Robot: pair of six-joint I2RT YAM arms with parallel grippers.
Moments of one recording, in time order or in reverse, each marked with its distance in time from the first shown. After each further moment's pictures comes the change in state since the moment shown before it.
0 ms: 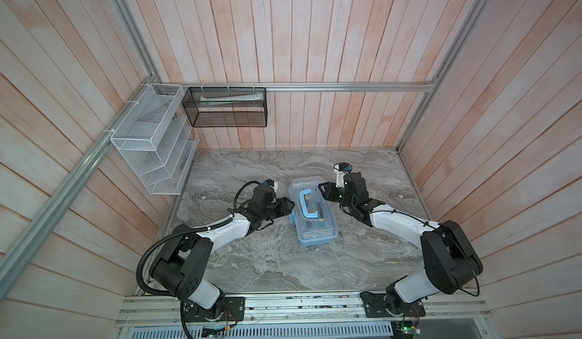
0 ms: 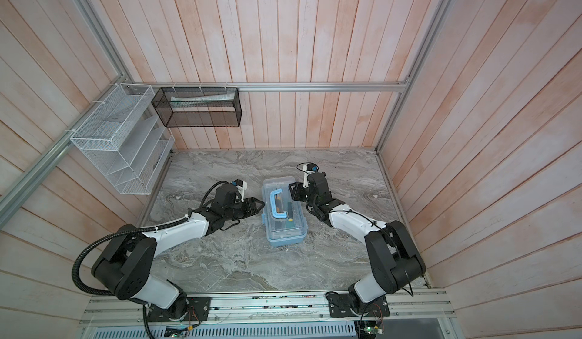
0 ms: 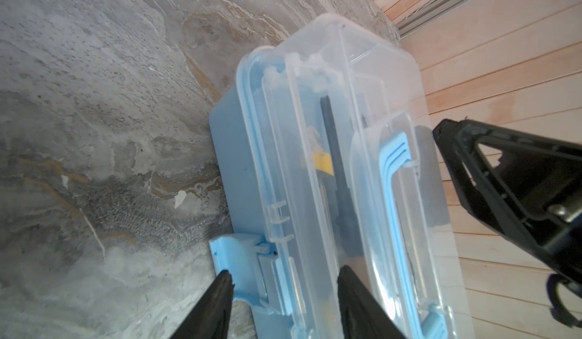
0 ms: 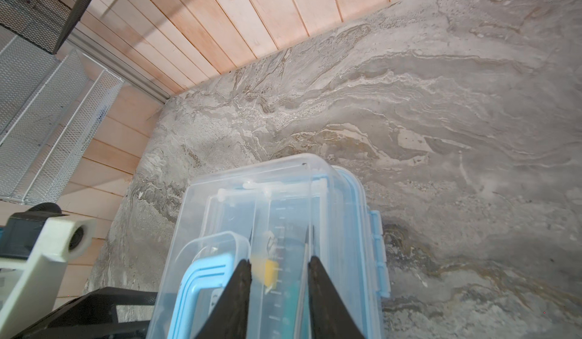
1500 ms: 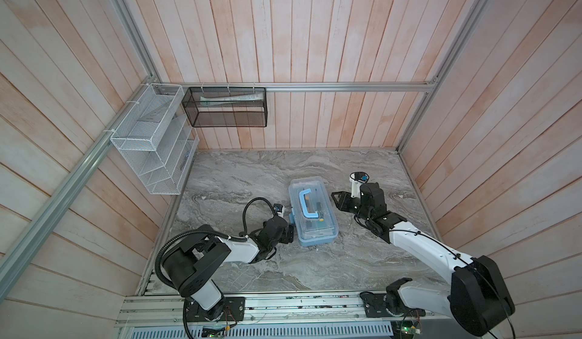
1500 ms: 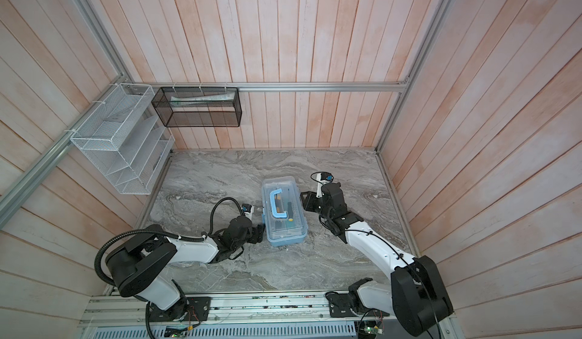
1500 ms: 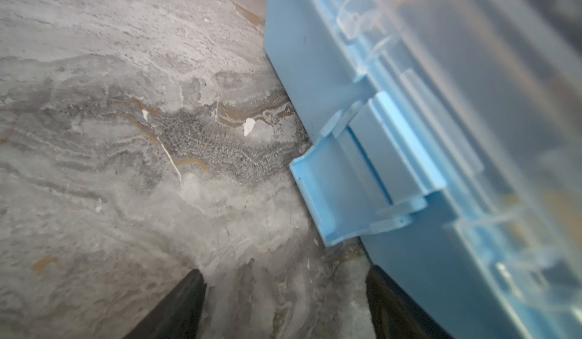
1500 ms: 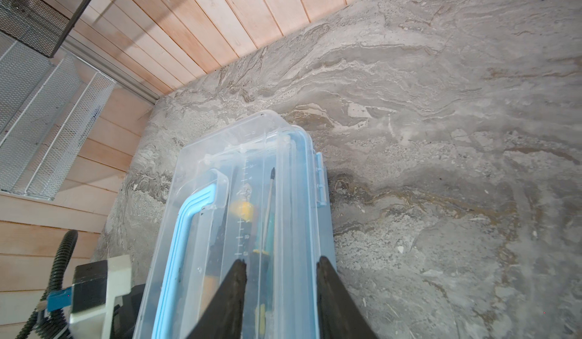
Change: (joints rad) left arm -0.260 0.076 -0.286 0.309 -0.544 0.265; right arm -0.054 -0.300 -0.177 -0.137 0.029 -0.003
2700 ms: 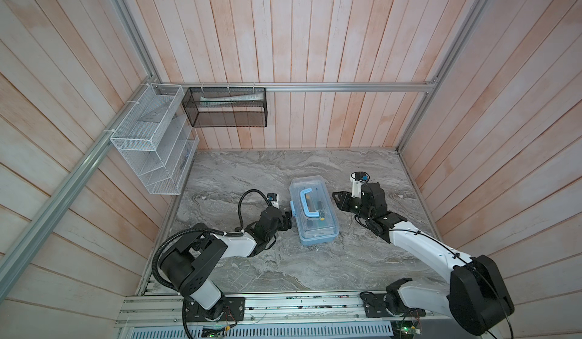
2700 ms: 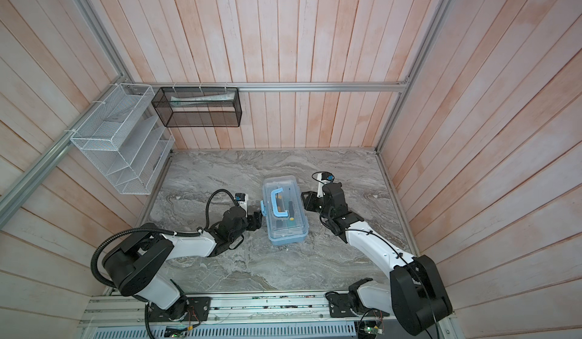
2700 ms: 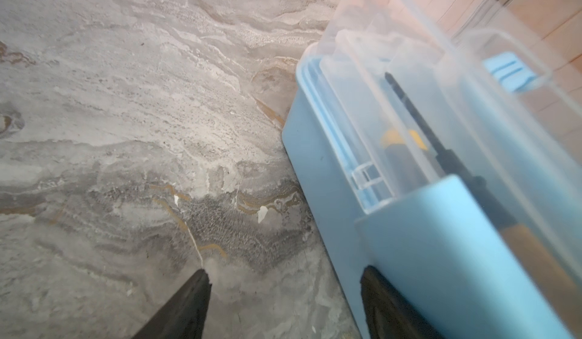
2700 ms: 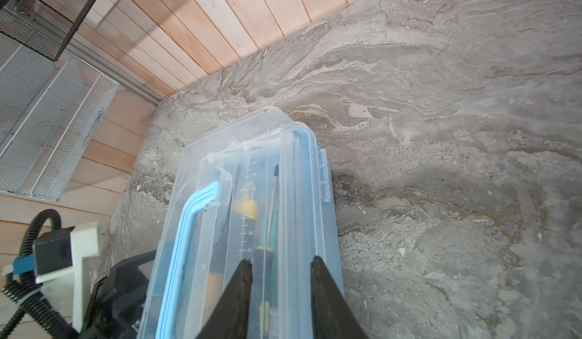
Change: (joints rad) left arm 0.095 -0.039 0.035 0.084 0.035 -0.030; right arm -0.012 0.006 -0.003 0.016 -0.027 0.004
